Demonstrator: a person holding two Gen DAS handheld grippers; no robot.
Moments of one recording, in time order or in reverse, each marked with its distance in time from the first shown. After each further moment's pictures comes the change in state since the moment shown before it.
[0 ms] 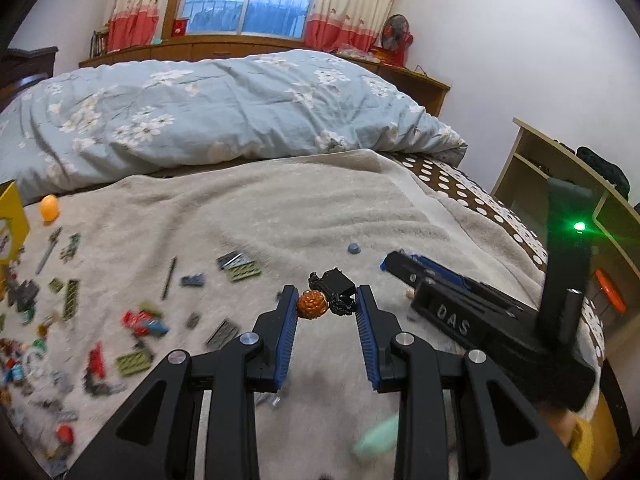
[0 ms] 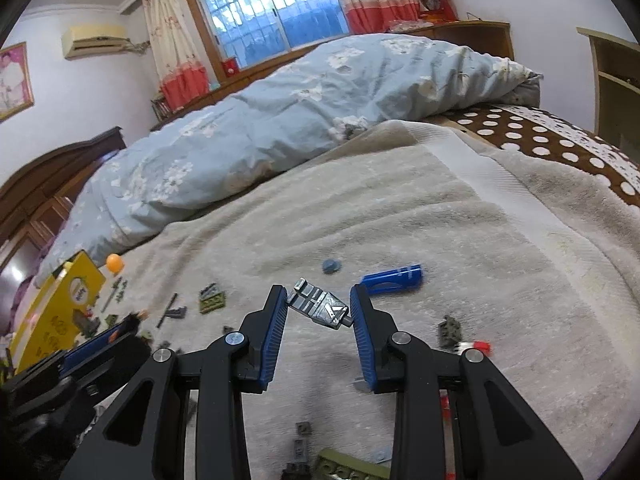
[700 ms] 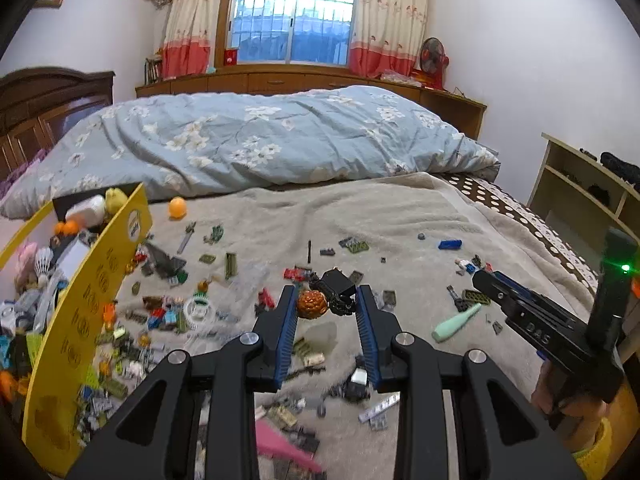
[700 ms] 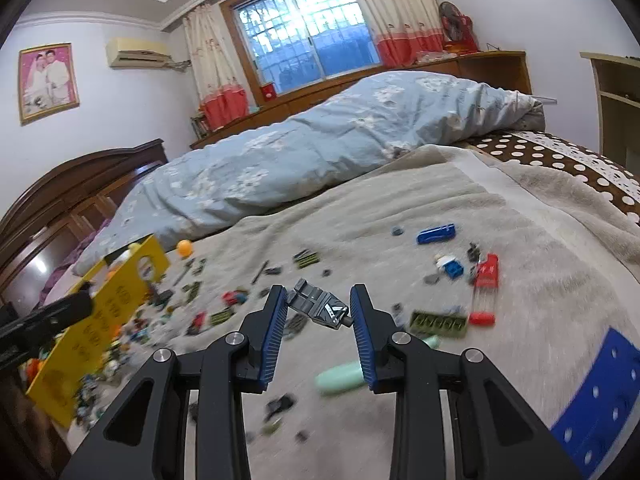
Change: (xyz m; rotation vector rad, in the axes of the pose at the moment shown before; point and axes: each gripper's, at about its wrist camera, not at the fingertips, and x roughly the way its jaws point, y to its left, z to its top) left arm -0.166 0.059 -0.050 -0.004 -0.084 0.186; right arm -0.124 0.072 -0.072 -0.048 -0.089 0.092
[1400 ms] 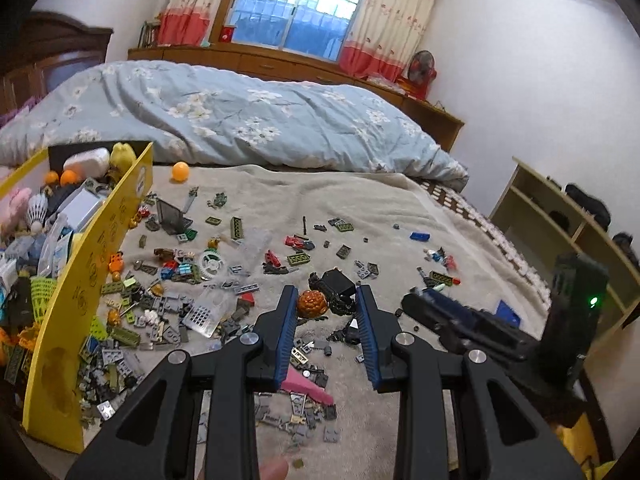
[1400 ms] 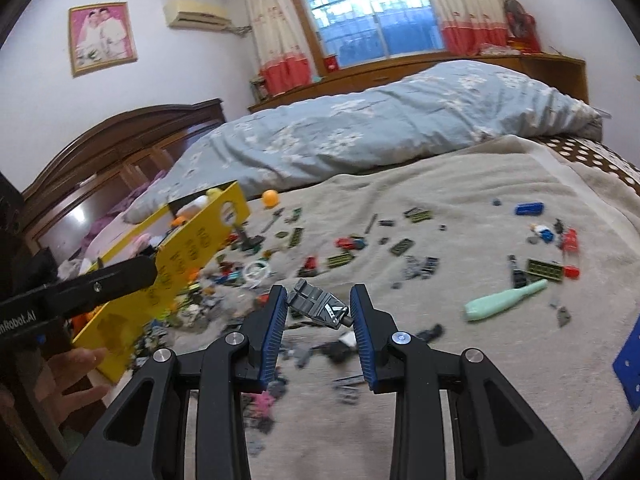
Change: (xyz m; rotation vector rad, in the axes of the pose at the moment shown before) left arm -0.058 0.068 -0.024 -0.134 0.026 -0.176; right arm -0.018 0.112 -0.039 -0.137 0.097 0.152
